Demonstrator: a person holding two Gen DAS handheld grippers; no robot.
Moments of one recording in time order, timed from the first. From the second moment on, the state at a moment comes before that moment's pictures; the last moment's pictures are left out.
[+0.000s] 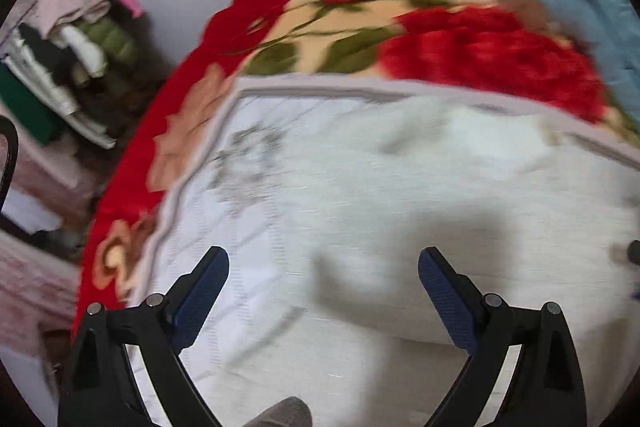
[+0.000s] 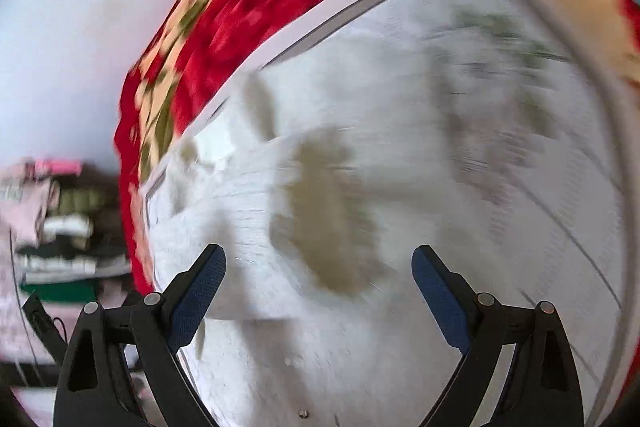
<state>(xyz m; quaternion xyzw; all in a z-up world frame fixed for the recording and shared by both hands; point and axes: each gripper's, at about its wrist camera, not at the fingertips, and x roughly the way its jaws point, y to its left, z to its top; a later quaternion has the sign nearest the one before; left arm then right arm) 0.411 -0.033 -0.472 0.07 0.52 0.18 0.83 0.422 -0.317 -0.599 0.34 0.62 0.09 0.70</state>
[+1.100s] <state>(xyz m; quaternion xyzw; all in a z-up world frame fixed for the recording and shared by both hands) 0.300 -0.062 -0.524 0.15 0.61 0.09 0.77 0.219 -0.376 -0.658 0.40 0.71 -0.07 0.58</state>
